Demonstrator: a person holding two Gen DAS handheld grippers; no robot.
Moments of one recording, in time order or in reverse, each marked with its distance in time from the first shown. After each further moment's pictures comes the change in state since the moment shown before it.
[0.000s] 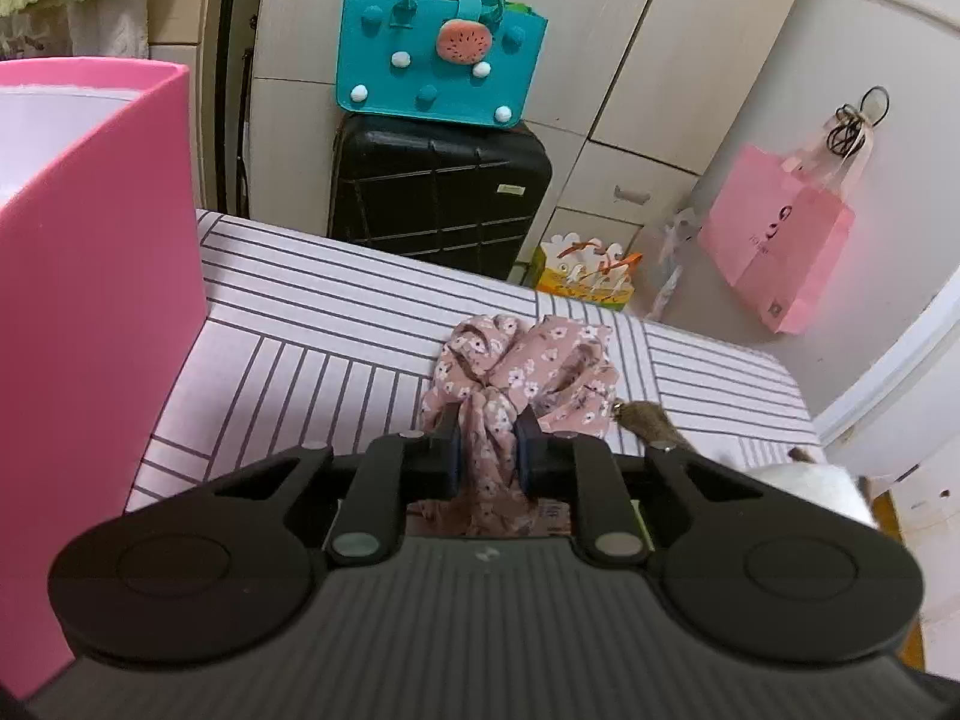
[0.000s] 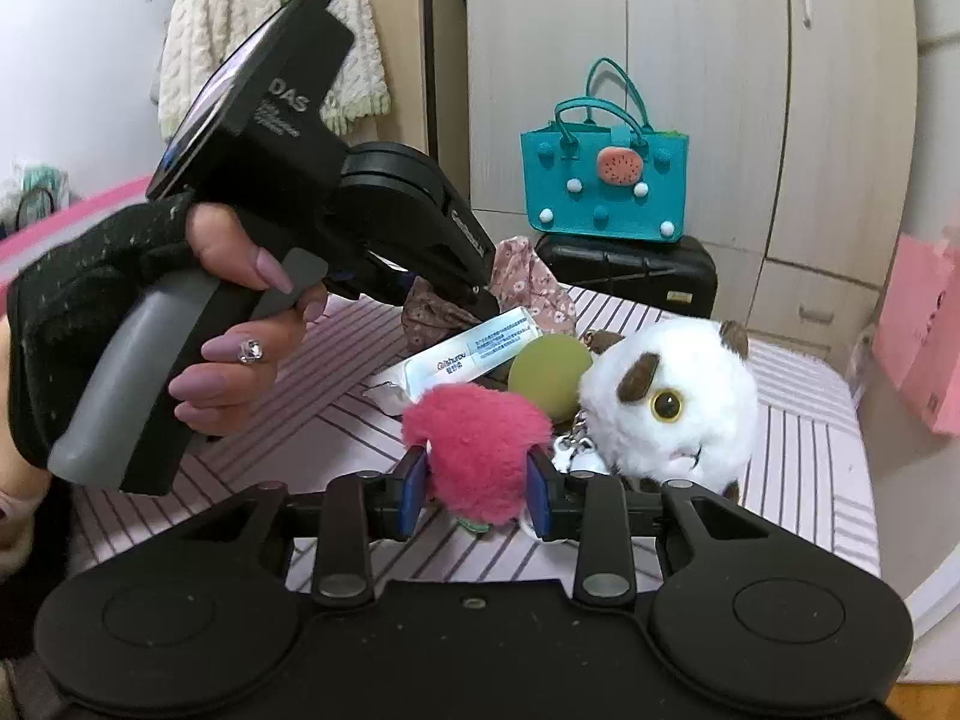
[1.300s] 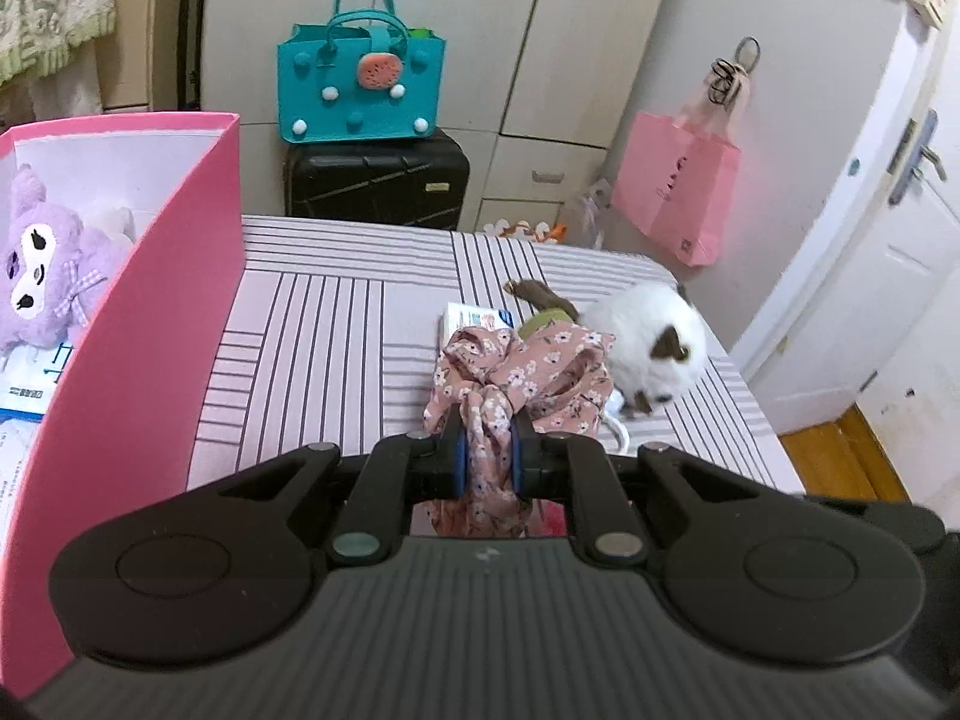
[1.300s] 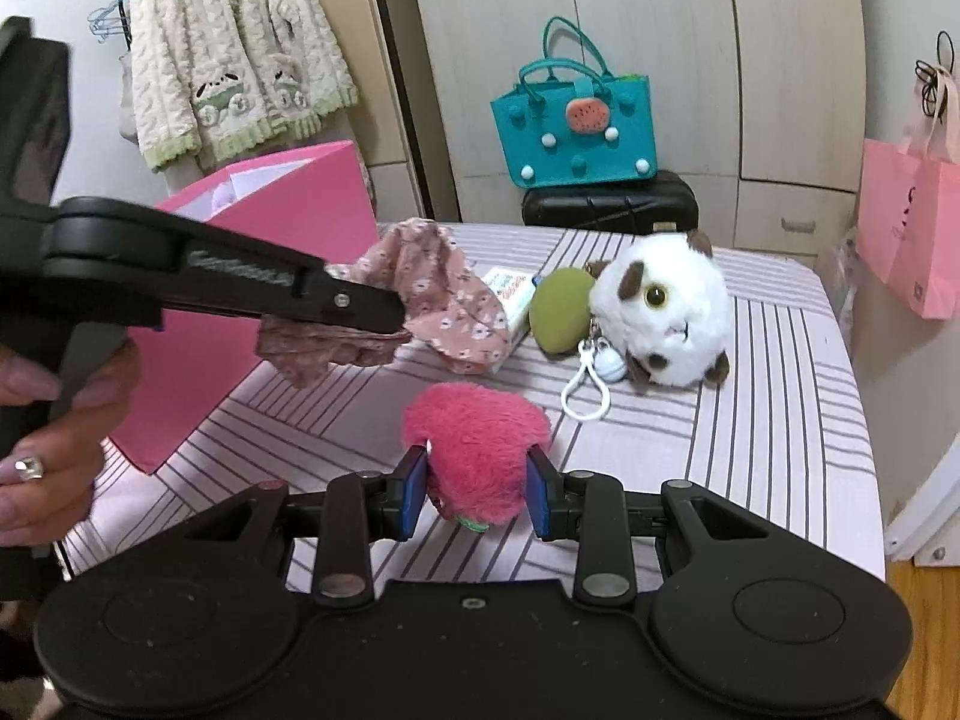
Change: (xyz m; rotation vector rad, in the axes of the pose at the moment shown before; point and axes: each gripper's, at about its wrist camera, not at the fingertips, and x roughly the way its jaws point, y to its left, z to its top) left arm -0.120 -0.011 -0.063 0.196 -0.012 -0.092; right arm -0.039 0.011 -0.015 0.165 0.075 0.006
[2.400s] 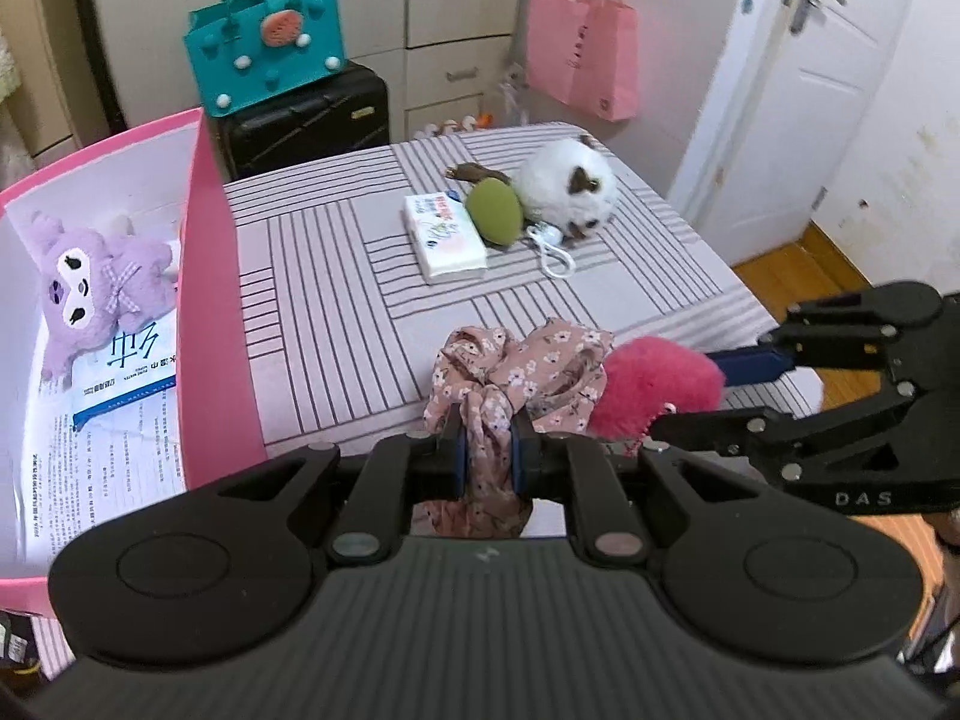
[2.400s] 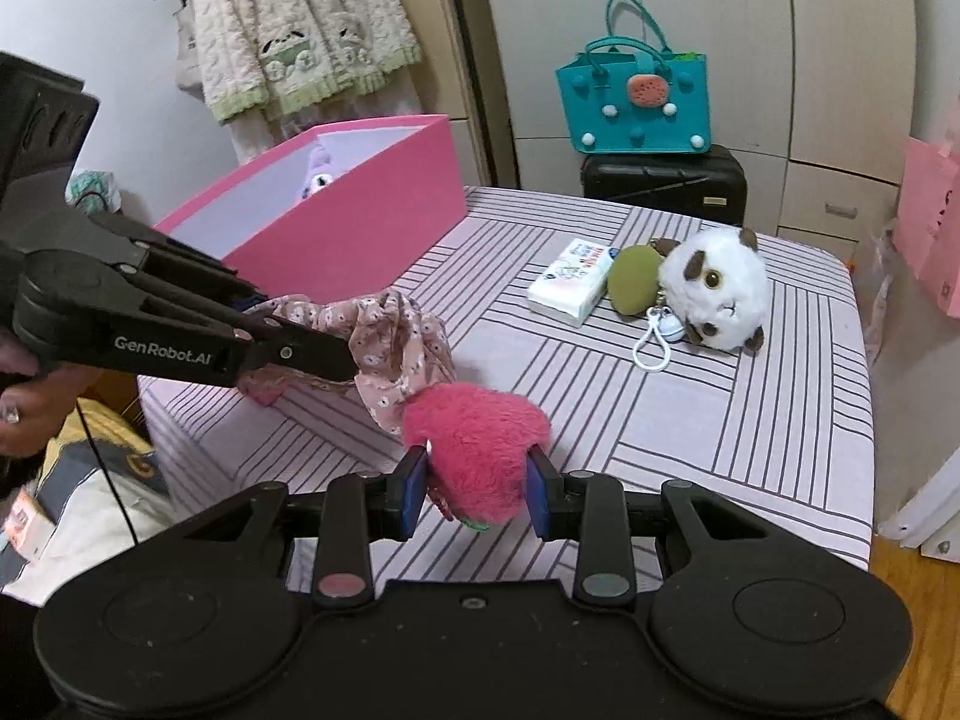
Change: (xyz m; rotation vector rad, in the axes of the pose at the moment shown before) left arm -0.074 -0.001 -0.012 0.274 0.229 -0.081; right arm -0.058 0.032 0.004 -0.062 0.108 0.096
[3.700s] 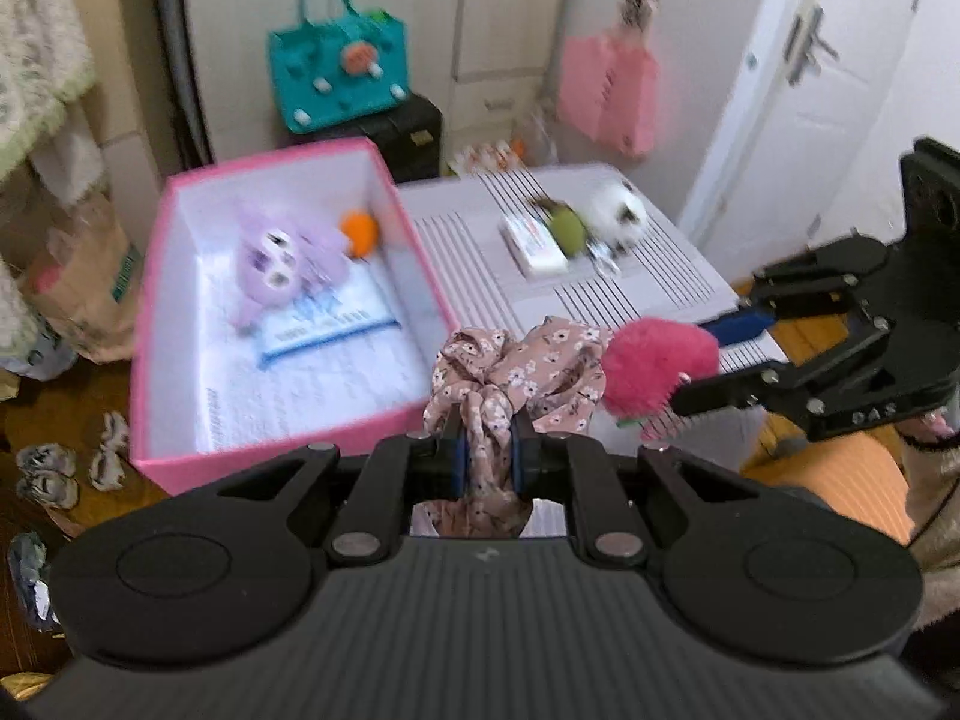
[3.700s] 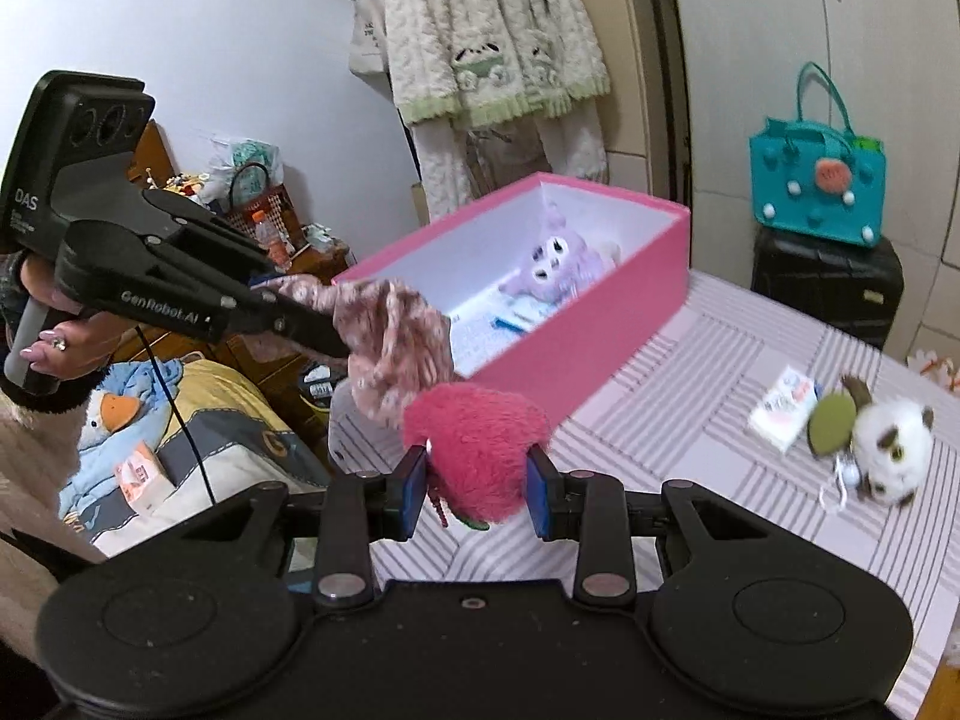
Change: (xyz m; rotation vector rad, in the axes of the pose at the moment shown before) left arm -0.153 0.083 -0.035 -0.054 -0.066 0.029; right arm -0.031 0.098 0.063 -0.186 -0.009 0.250
